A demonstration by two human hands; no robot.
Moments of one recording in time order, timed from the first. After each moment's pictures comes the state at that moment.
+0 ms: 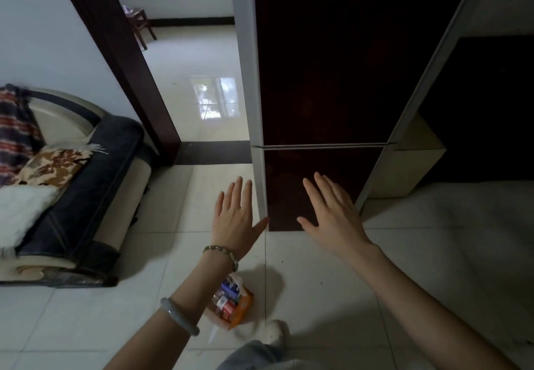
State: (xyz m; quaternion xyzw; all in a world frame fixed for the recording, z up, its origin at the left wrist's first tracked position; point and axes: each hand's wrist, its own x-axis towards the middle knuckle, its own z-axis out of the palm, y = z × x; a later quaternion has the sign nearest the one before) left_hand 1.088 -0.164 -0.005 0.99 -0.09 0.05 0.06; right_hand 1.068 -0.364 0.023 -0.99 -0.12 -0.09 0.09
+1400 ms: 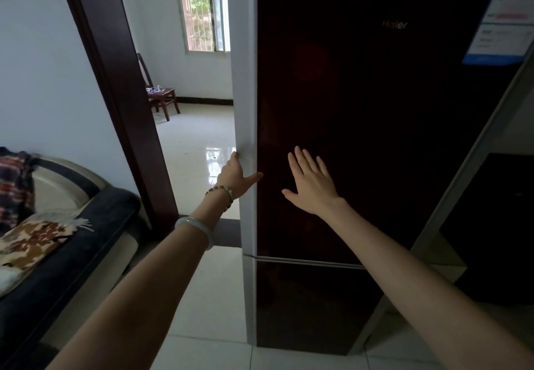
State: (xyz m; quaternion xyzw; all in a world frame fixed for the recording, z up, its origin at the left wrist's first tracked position) left_hand 1.439 -0.180 0.136 0.93 -0.01 0.09 0.36; right_hand 1.393 -0.376 0.160 -0.98 -0.16 -0.14 -0.02
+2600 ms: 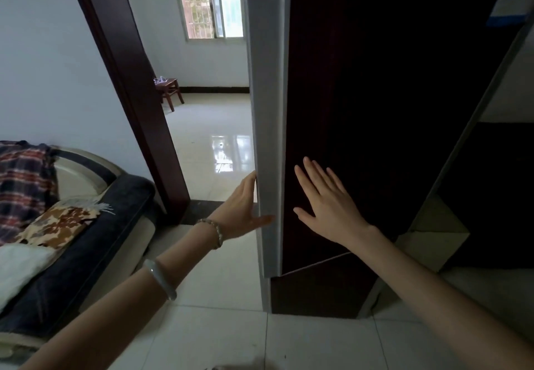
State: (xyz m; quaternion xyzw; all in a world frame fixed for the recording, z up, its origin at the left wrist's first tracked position) left_hand 1.268 -0.163 0.121 0.91 -0.25 0.05 0.31; right_hand 1.254 -0.380 0.129 -0.95 -0.24 -0.18 0.01
